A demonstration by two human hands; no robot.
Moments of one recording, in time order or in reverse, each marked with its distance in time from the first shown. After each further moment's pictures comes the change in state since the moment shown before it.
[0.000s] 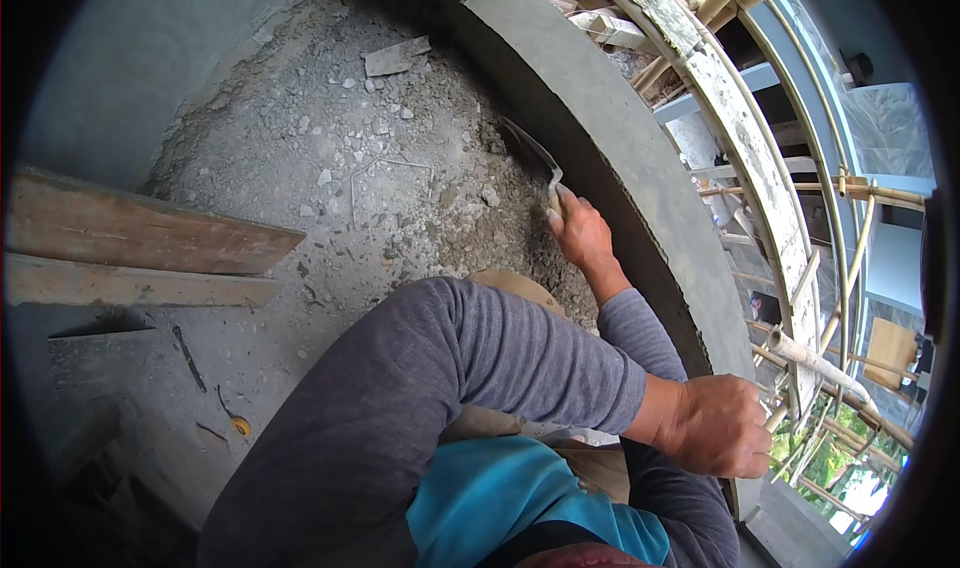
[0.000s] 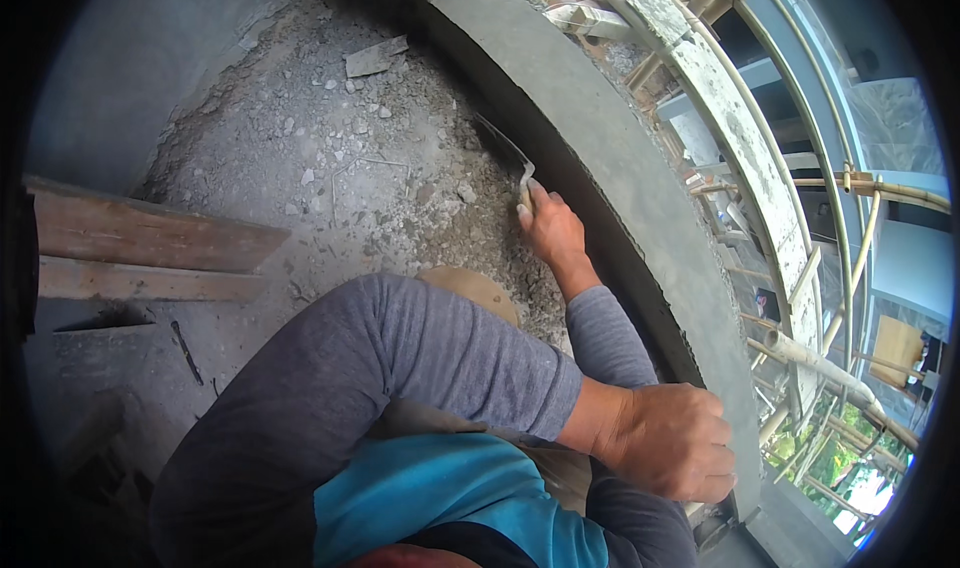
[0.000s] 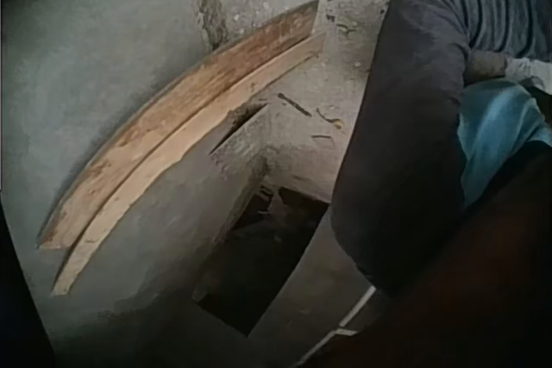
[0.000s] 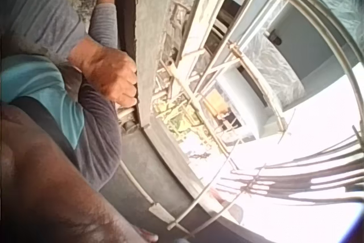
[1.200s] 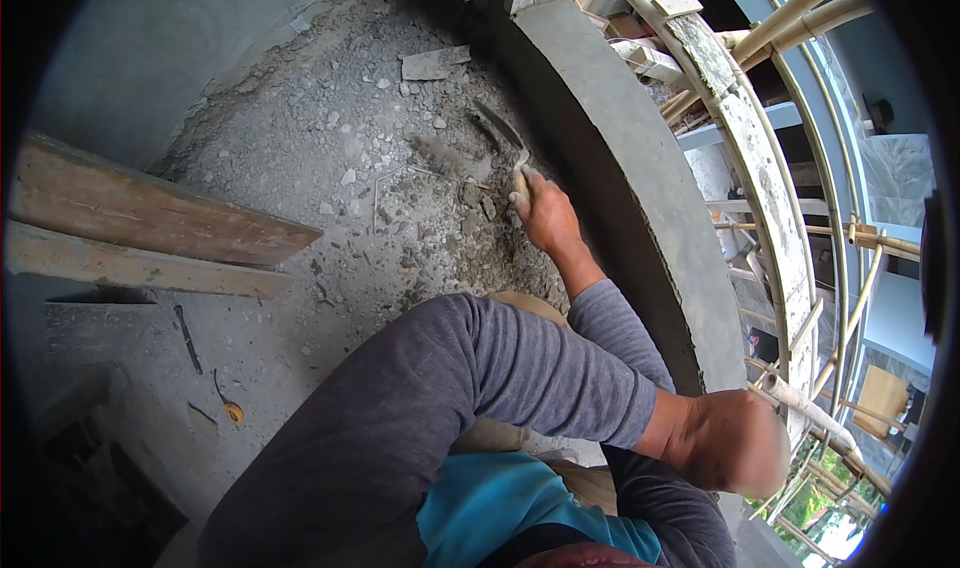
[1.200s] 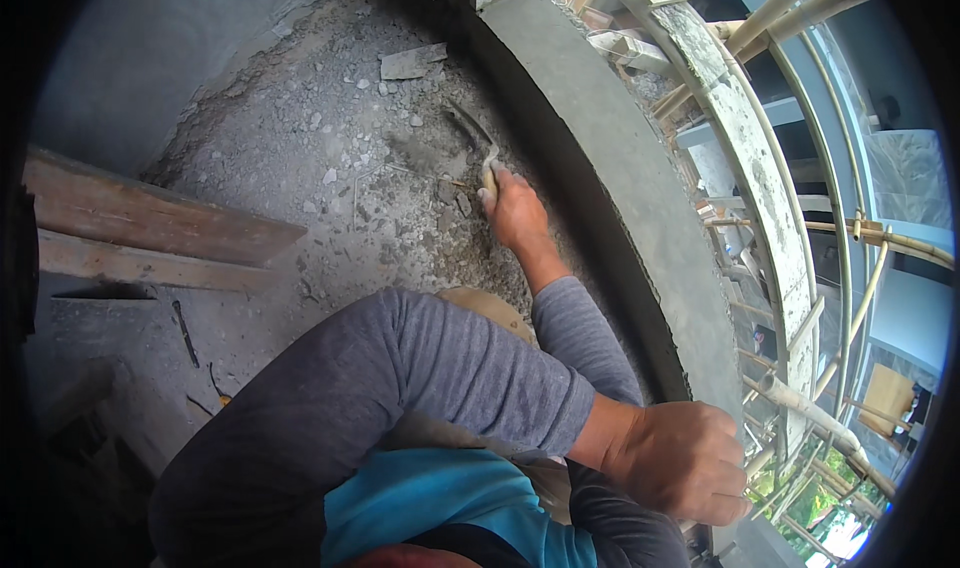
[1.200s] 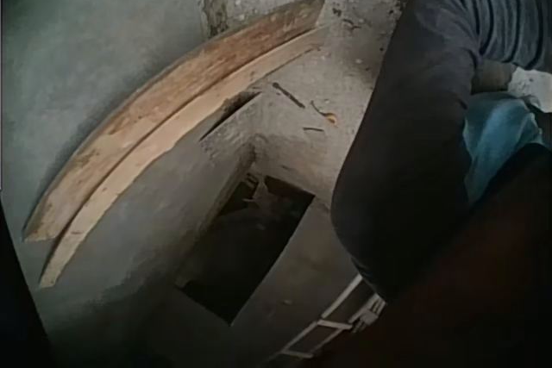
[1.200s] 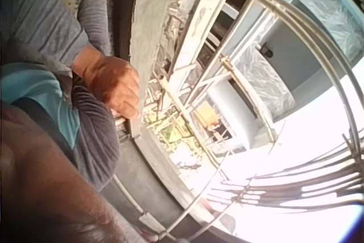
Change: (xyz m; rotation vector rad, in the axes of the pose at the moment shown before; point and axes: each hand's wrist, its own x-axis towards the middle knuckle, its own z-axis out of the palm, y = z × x) left_hand 0.009 -0.024 -0.027 -0.051 0.124 -0.001; right_hand 0.068 -0.068 0.030 0.095 -0.043 -0.225
